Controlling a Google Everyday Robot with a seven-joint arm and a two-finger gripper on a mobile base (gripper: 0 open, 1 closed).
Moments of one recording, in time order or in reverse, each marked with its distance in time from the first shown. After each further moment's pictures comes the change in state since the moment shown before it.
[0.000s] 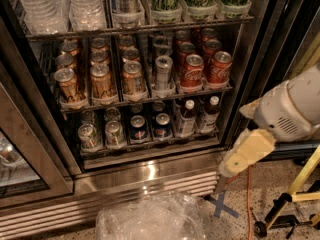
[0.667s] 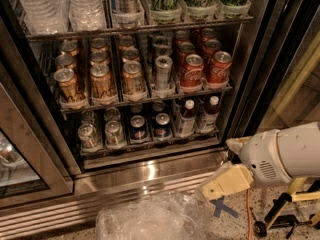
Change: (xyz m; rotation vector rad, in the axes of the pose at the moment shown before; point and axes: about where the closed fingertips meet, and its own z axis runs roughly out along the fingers) arm 0.016 0.045 0.061 -0.053 -0.234 0.225
